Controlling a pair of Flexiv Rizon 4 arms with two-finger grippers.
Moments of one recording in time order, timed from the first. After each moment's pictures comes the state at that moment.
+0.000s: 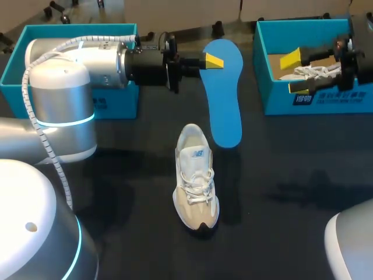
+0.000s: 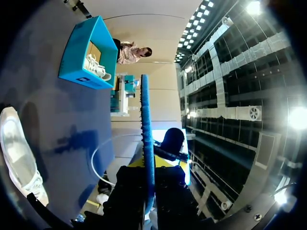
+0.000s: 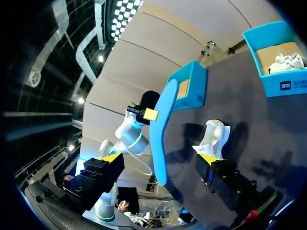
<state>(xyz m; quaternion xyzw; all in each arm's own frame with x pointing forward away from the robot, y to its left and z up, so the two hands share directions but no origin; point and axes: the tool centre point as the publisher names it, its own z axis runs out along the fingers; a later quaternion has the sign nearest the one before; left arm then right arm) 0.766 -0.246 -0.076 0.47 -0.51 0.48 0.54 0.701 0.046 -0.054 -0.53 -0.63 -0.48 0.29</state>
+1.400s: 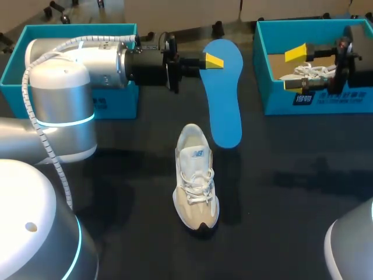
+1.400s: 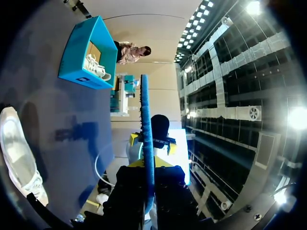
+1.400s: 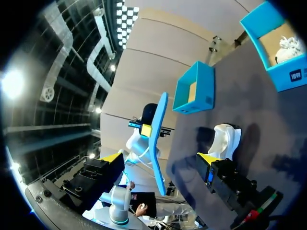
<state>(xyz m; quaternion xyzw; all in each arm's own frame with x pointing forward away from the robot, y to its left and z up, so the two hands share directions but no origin) 0.766 -0.246 -0.076 0.47 -0.51 0.48 0.54 0.740 0.036 -0.074 -0.52 -0.57 -0.52 0.36</state>
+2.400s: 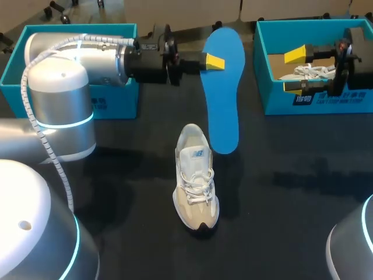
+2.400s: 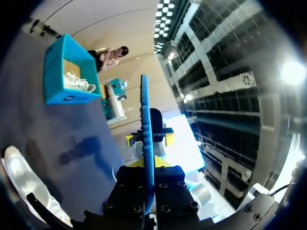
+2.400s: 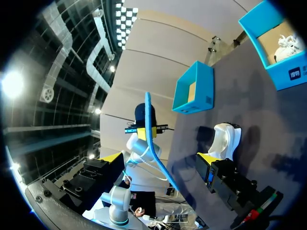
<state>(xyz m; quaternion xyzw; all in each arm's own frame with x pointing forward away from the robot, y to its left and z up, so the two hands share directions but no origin) 0.756 -0.246 -0.072 0.36 -0.59 0.55 0.46 0.737 0.037 -0.074 -0.52 -0.57 -0.53 0.36</state>
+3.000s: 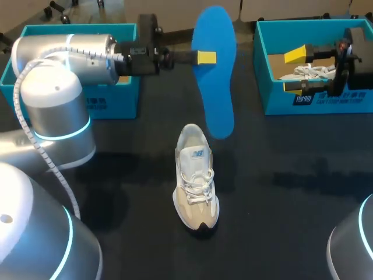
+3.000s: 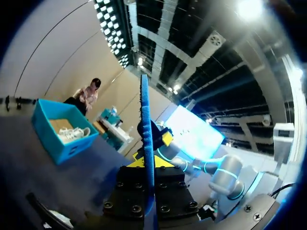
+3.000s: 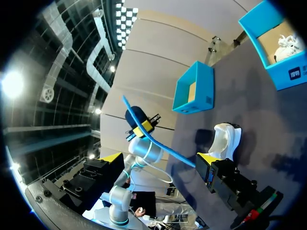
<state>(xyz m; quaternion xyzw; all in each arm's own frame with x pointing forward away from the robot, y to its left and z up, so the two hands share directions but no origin) 0.767 -0.230 -0.062 0.21 -0.65 0.68 0.27 0.737 0.037 -0.073 -0.52 -0.57 -0.53 0.36</state>
